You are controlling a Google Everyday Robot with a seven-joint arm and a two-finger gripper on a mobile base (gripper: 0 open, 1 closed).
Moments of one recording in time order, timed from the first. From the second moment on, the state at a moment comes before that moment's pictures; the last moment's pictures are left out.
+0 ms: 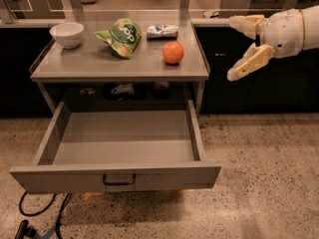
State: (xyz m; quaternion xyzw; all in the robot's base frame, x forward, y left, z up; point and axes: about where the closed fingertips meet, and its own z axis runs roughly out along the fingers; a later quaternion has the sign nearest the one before) arm 0.612 -0.185 0.976 -0.57 0.61 0.25 0.50
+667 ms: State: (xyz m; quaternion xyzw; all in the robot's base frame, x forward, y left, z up) arm 0.658 -0.177 0.975 -0.56 0.65 0.19 0.48
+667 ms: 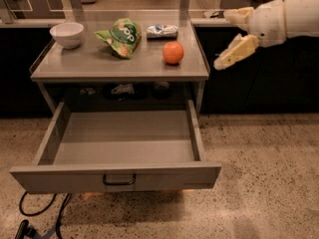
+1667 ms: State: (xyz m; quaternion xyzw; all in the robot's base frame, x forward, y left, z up) arm 0.758 -0.171 0.977 -0.47 0.75 0.11 0.45
